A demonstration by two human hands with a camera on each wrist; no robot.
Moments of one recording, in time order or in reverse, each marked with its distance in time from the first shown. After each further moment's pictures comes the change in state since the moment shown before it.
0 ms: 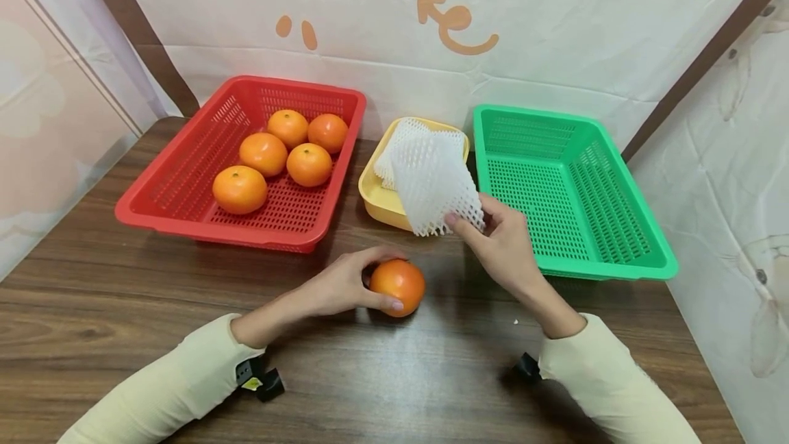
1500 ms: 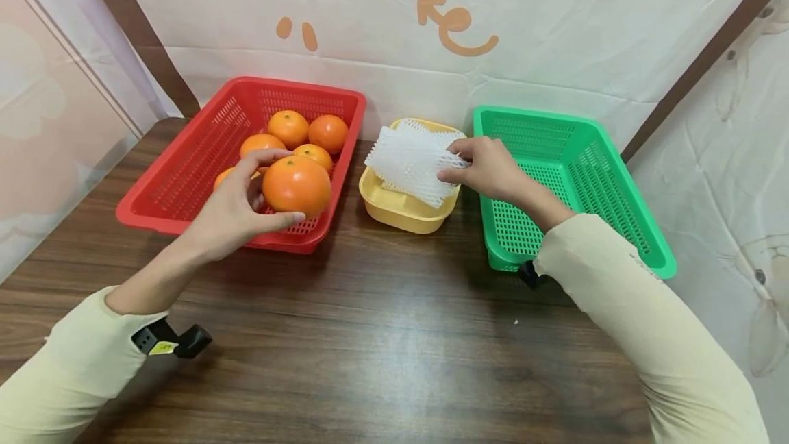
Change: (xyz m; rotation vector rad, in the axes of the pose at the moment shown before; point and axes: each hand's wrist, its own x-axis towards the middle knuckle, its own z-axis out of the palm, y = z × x) left_hand -0.040 0.014 -0.127 -0.123 0.378 -0.022; right_hand 0.111 0.006 -0.022 -0.601 -0.399 0.035
